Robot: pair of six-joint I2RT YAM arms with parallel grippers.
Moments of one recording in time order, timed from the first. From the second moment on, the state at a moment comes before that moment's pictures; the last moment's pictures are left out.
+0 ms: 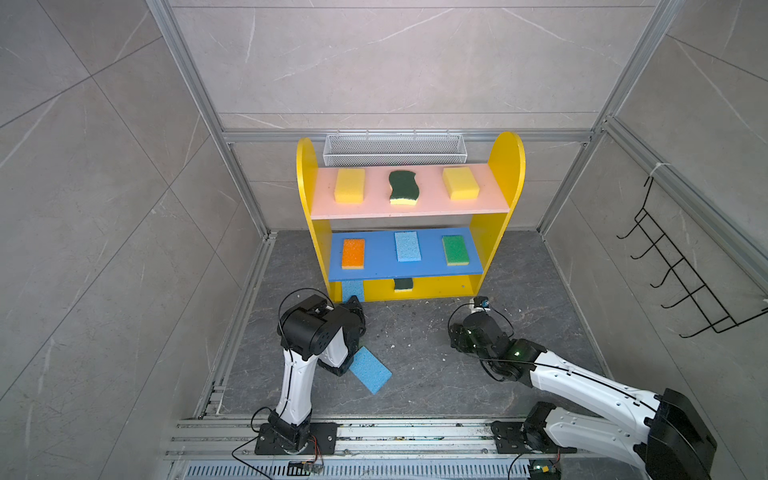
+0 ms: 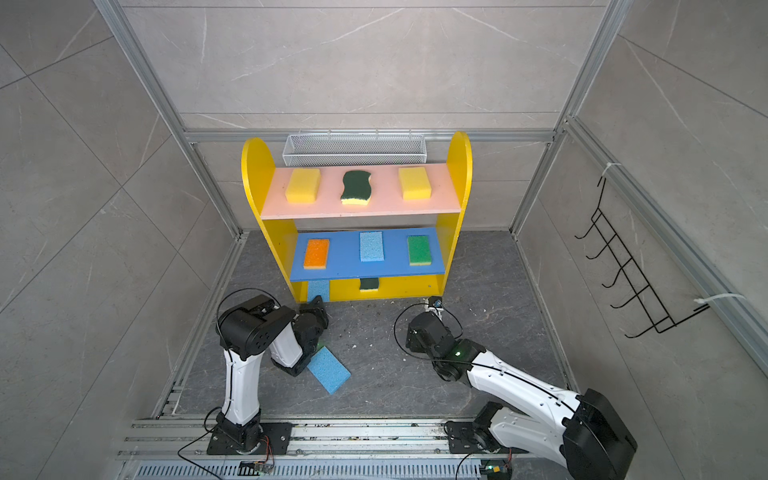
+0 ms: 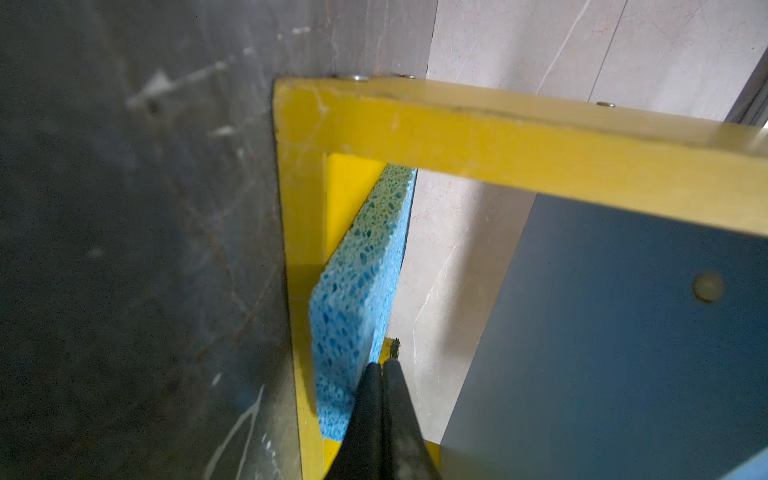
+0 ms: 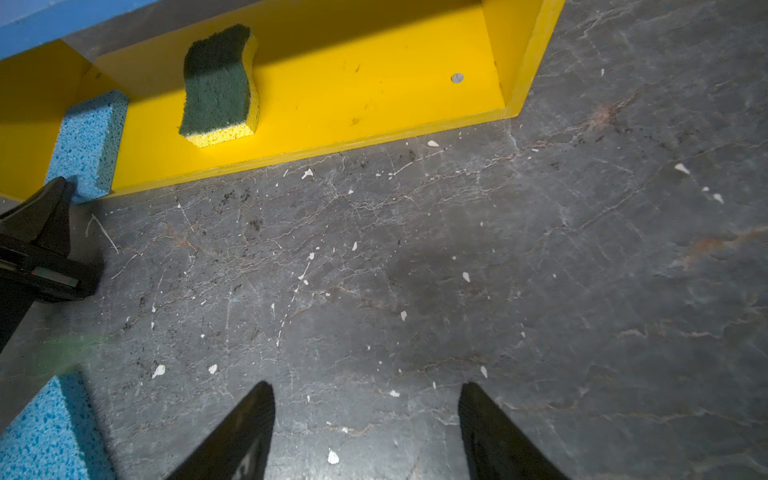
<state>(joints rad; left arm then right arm) -0.52 2.10 0.45 1.44 -0.47 -1.81 0.75 1.08 0.58 -0.33 0.35 0.68</state>
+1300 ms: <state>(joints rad) -0.46 1.89 0.33 1.16 -0.33 -1.69 0.75 1.08 0.58 -0.31 0.33 0.68</state>
